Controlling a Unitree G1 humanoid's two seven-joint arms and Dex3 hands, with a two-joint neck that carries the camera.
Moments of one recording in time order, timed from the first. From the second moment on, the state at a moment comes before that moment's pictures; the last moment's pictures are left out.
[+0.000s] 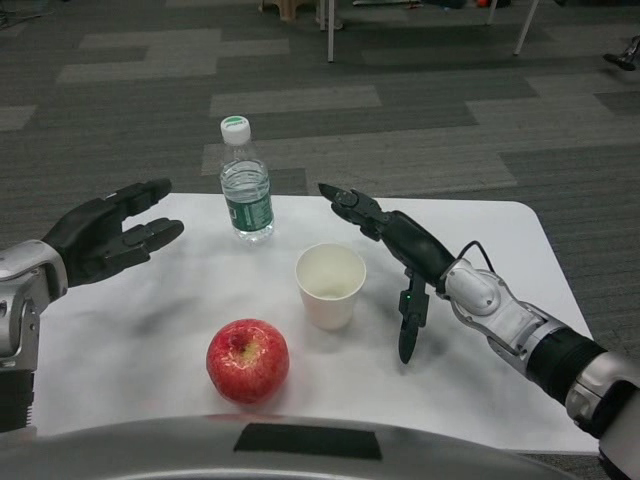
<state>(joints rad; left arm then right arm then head) -0.08 0.29 0.39 -0.19 0.01 0.65 -0.70 -0.48 -0.57 0.86 0.47 0.32 -0.61 0.00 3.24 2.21</state>
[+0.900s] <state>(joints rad) -0.13 0.28 0.38 -0.07 0.01 0.62 -0.70 -0.39 -0.39 0.72 0.58 0.36 -0.61 -0.03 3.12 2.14</state>
